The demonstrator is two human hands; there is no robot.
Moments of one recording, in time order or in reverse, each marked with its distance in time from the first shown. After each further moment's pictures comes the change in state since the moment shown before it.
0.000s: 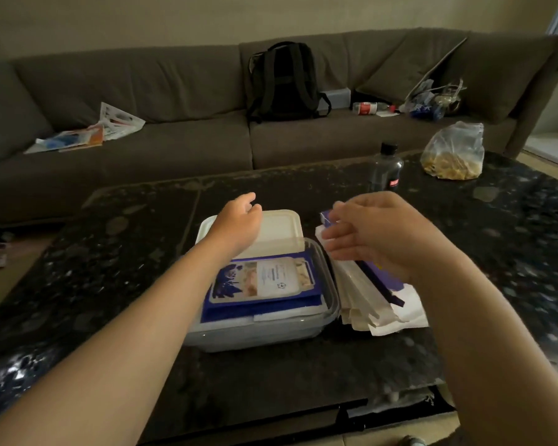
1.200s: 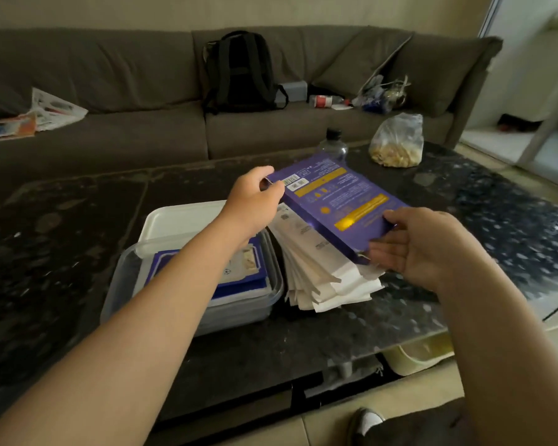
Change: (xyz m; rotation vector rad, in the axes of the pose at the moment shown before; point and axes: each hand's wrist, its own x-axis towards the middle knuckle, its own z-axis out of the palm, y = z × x) left_hand -0.020 0.068 0.072 -0.280 -0.068 0.170; right_hand -0.028 0.062 -0.089 0.448 0.352 0.227
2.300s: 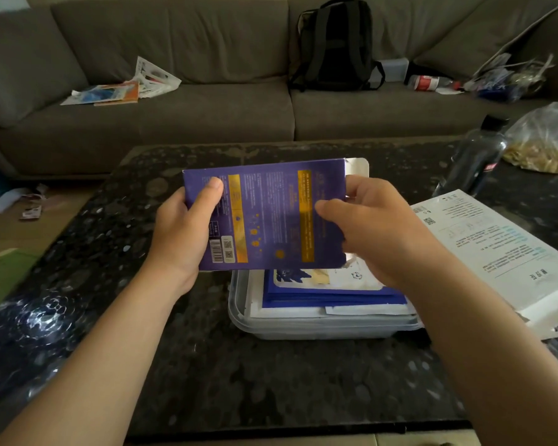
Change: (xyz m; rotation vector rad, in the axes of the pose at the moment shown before) left_hand -0.069 -0.115 -0.196 -0.370 0.415 -0.124; right_hand -0.025 0.038 0.219 -0.434 -0.532 -0.399
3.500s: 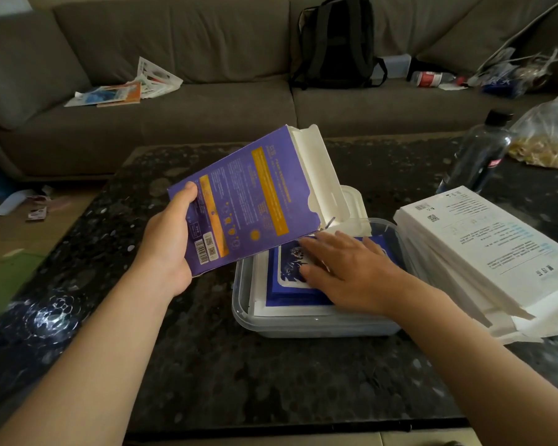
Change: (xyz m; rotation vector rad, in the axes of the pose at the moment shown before) left_hand 0.011 -0.008 -0.018 -0.149 0.065 -0.321; right_hand 0.012 0.071 0.001 -1.037 -0.320 -0.115
